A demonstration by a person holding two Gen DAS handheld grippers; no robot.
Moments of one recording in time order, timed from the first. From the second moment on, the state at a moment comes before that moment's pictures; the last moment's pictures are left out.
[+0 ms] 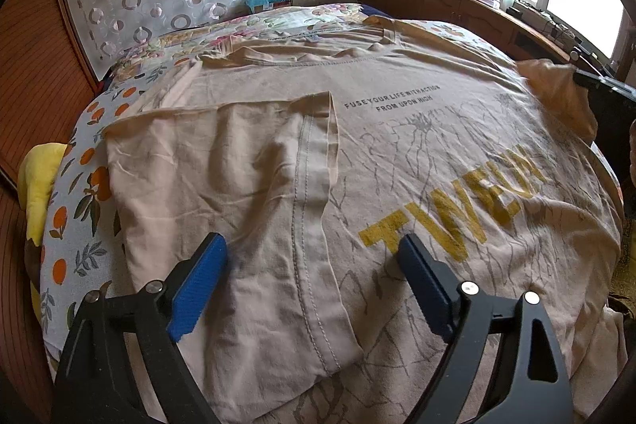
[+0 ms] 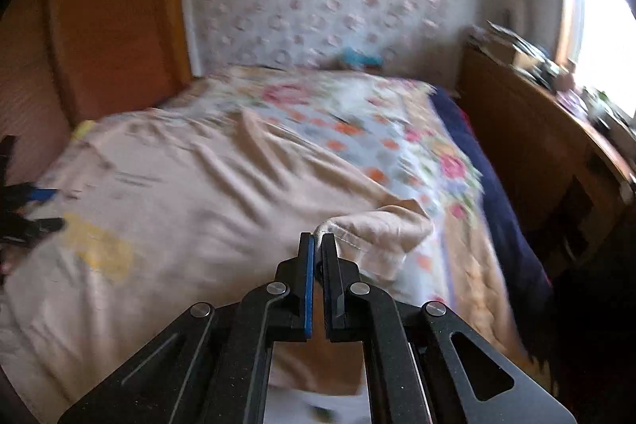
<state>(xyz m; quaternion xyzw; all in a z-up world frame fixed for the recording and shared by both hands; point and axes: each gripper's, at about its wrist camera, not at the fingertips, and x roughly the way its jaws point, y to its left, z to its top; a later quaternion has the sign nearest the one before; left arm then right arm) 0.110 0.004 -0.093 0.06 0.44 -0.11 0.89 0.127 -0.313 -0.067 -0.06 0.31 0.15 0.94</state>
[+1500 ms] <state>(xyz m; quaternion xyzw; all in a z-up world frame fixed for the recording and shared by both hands) 0.112 0.003 -0.094 0.06 0.44 -0.11 0.89 0.220 -0.187 -0.063 -0.05 0.32 0.29 0.90</state>
